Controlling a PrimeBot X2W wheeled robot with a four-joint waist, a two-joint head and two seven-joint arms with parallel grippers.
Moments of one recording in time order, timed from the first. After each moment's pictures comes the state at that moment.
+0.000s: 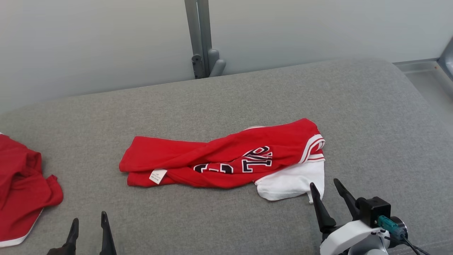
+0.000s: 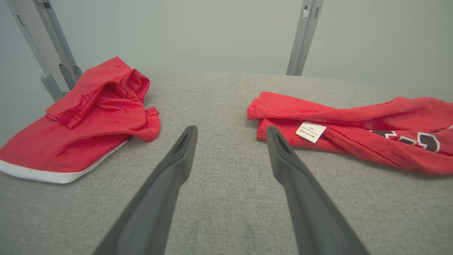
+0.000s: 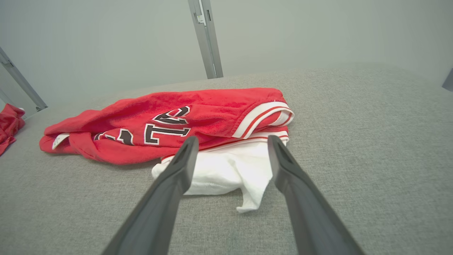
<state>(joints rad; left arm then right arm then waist) 0.11 0.05 0.09 0.27 -0.18 -0.02 -0.26 -0.05 -0.05 0.14 0.35 0.20 0.13 -0.26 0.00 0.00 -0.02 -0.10</state>
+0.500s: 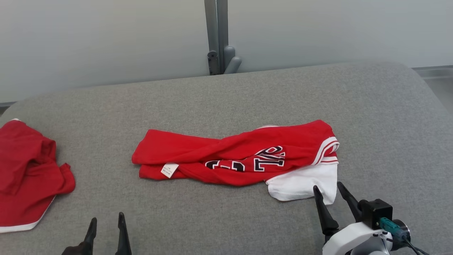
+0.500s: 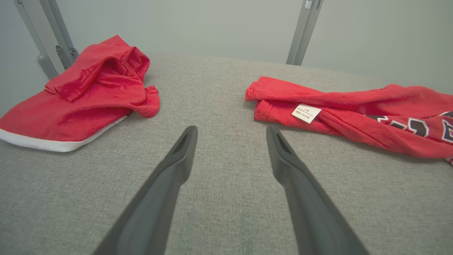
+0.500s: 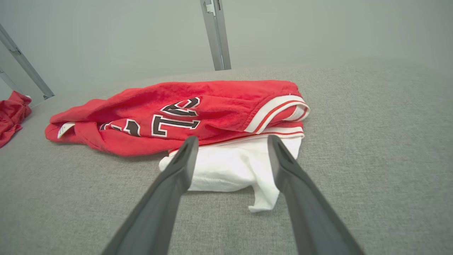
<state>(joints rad) 0.12 0.05 0.02 0.28 -0.22 -0.02 -0.26 -0.03 -0.06 0.13 0.37 0.19 0.13 -0.26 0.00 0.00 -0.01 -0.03</state>
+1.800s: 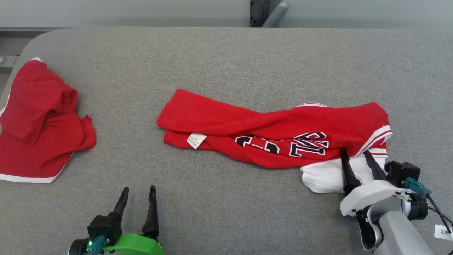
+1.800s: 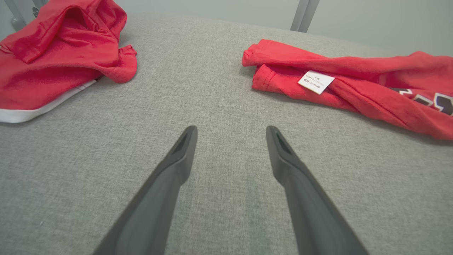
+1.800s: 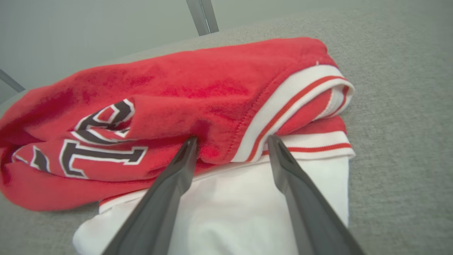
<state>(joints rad) -0.02 0.05 -0.14 0.33 -0.25 -0.03 -0.26 -0.28 -0.06 -0.02 0.60 0.28 0.13 -0.26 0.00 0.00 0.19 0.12</state>
